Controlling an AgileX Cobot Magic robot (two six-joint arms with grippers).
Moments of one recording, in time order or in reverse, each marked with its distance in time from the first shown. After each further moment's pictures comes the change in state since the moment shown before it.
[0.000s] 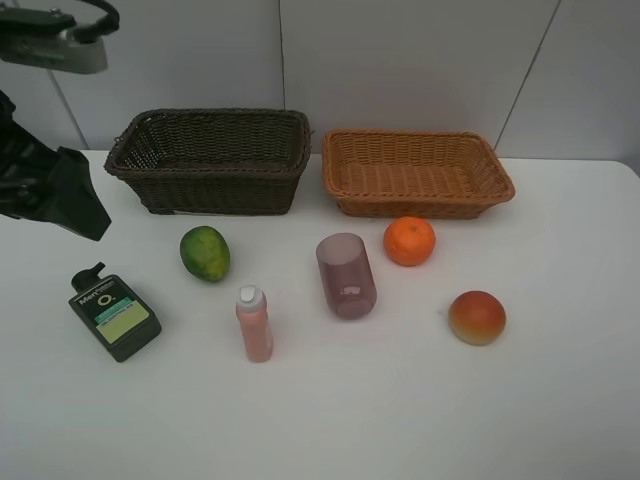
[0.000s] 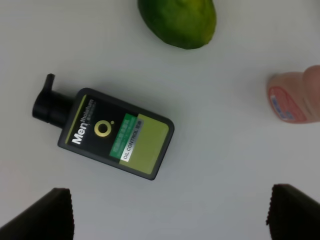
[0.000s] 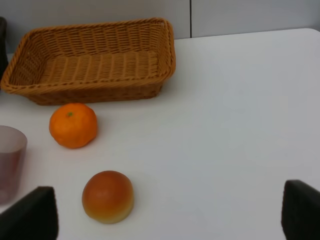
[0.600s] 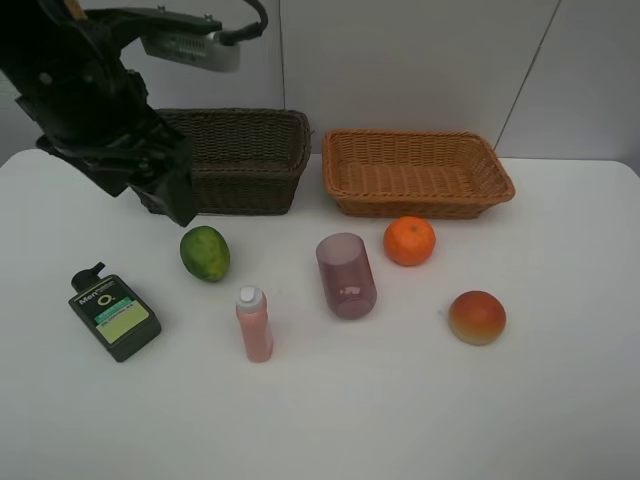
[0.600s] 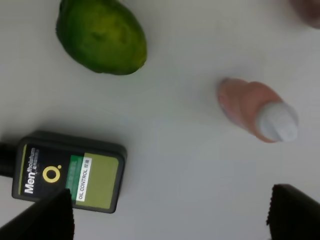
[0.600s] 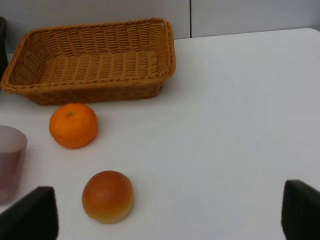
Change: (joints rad) left arm -0.186 0.311 -0.316 0.016 0.141 -0.023; right arm 0.000 0.000 0.000 0.000 0.000 0.000
